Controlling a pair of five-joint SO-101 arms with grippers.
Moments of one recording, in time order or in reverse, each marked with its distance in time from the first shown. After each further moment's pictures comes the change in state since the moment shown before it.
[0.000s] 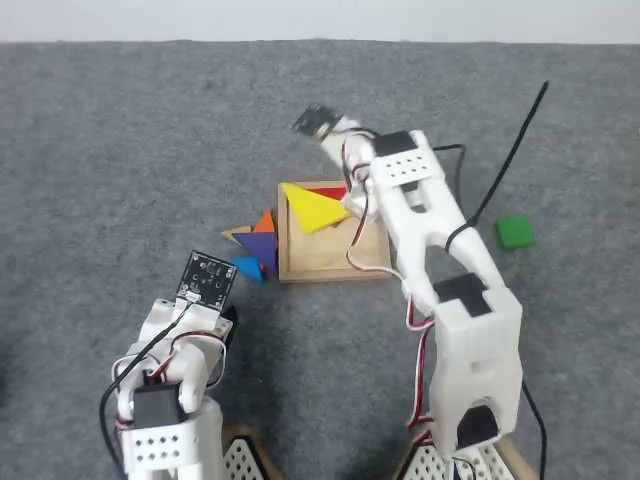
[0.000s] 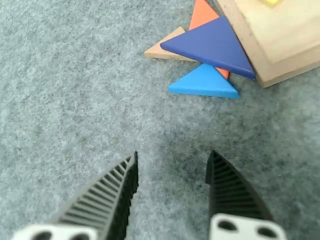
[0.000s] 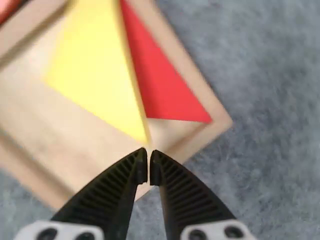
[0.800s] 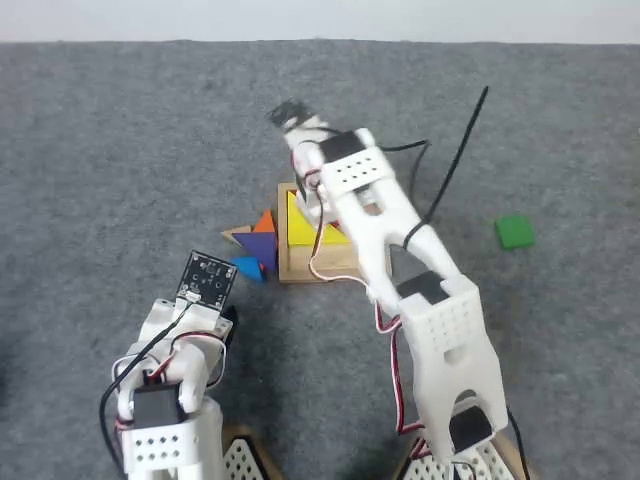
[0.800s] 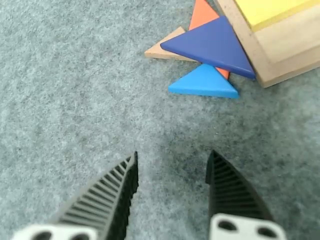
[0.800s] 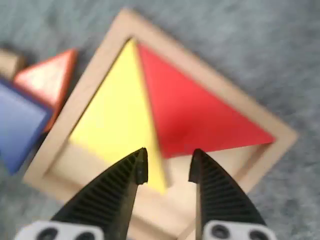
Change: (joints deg) left arm 0.0 0.0 0.0 0.0 0.0; right arm -10.6 9.2 -13.4 10.5 -20.8
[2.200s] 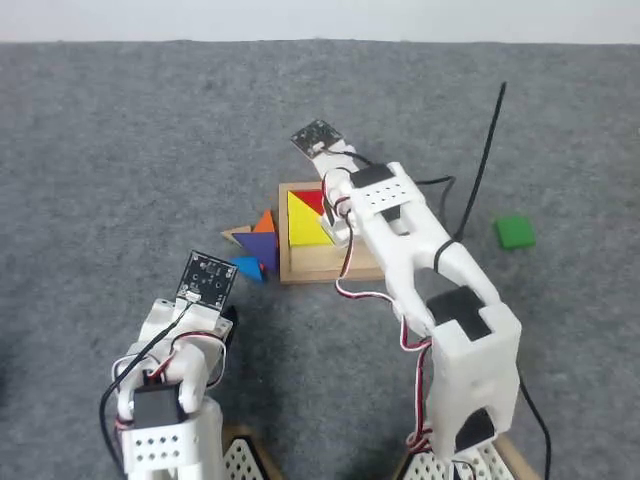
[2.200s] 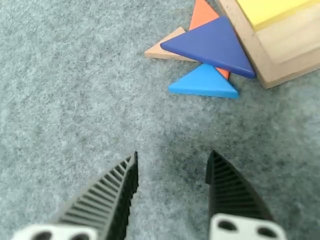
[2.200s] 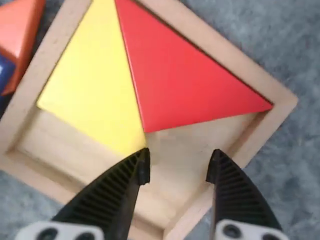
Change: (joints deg) left arm 0.0 0.0 0.0 0.0 0.0; right arm 4.1 -15.0 31.6 -20.7 3.0
